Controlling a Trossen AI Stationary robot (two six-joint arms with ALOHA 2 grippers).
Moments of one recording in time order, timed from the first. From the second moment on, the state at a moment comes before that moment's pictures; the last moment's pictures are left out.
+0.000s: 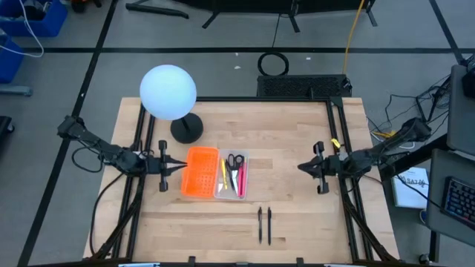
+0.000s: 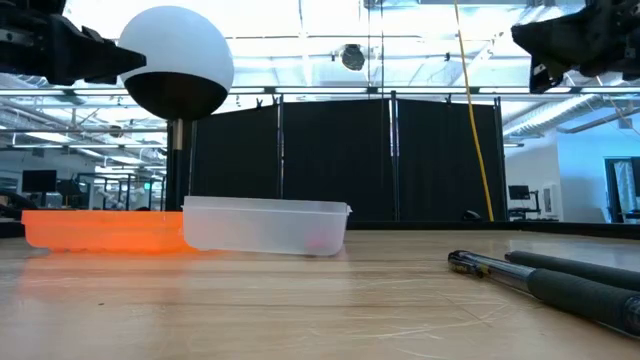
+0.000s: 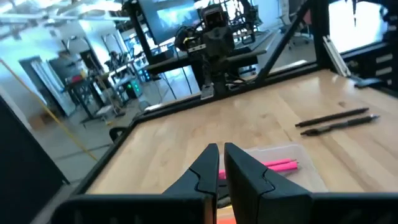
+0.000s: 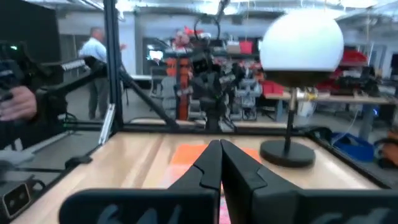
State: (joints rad) left arm -0.51 0.36 0.12 0.21 -0.55 0.28; right arm 0.49 0.39 0.03 0.51 0.48 -0.08
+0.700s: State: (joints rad) left arm -0.51 0.69 0.24 0.05 -0.43 -0.08; right arm 0.50 0.22 0.02 0.42 0.63 -0.01
